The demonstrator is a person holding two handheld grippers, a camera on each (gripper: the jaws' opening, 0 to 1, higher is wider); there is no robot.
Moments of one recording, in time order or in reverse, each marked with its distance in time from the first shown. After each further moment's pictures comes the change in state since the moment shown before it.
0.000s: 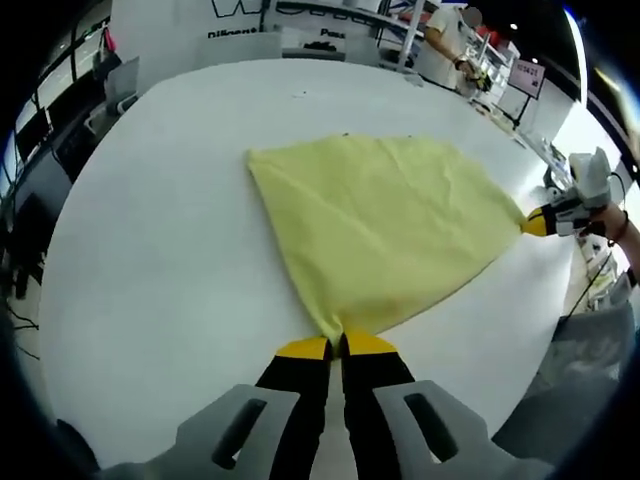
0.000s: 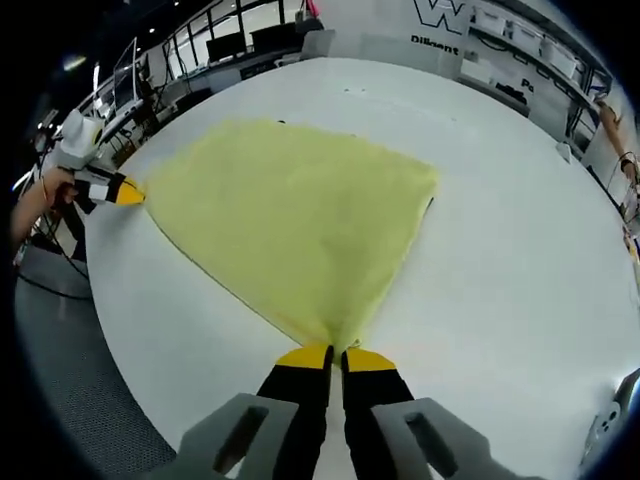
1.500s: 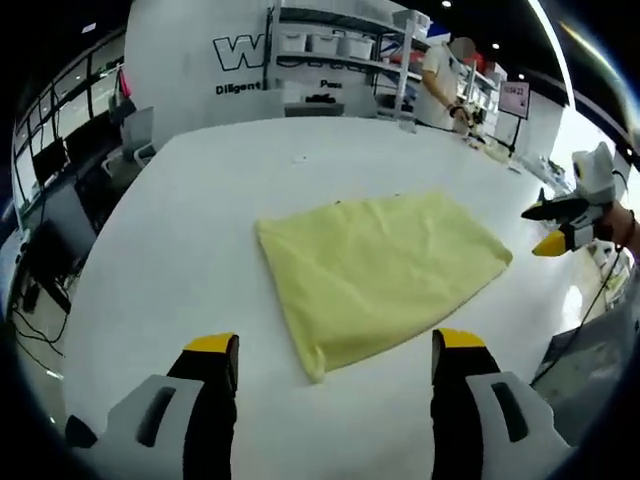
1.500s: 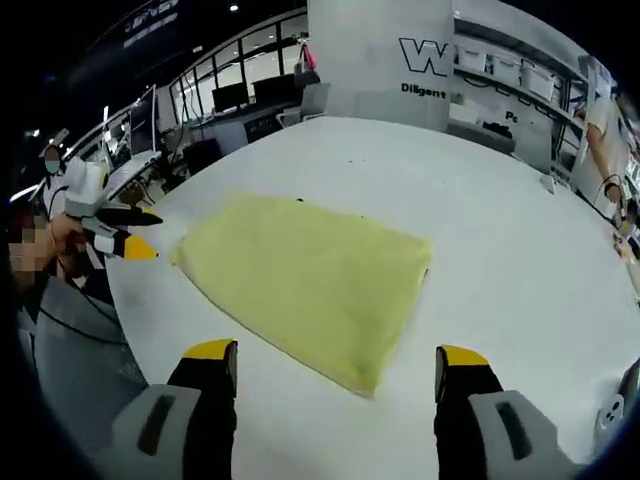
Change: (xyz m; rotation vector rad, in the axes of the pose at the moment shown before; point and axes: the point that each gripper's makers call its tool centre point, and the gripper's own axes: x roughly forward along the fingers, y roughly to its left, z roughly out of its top) left arm -0.051 -0.016 0.032 0.019 -0.252 0.051; right arm -0.060 0.027 0.049 0.036 -0.254 0.004
